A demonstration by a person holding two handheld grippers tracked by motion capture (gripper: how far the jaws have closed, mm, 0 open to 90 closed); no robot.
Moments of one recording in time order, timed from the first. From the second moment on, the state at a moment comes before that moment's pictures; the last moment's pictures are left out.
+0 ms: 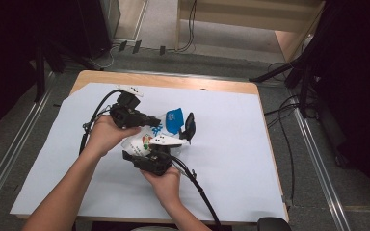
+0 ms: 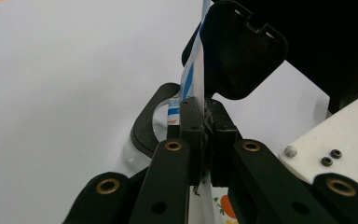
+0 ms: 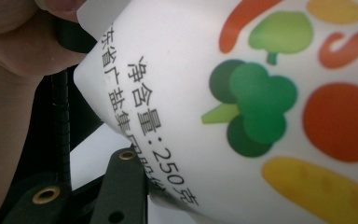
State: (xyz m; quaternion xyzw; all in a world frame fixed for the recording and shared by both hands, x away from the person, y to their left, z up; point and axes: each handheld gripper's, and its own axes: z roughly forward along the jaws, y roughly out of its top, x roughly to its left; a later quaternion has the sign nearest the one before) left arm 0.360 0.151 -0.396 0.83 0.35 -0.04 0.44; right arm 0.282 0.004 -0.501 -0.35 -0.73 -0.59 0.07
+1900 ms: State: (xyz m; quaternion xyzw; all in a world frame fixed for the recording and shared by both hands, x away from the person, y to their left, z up) left arm 0.358 0.149 -0.395 0.82 0.34 -0.04 0.45; right arm 0.282 0.006 -0.496 -0.35 -0.72 -0.59 0.07
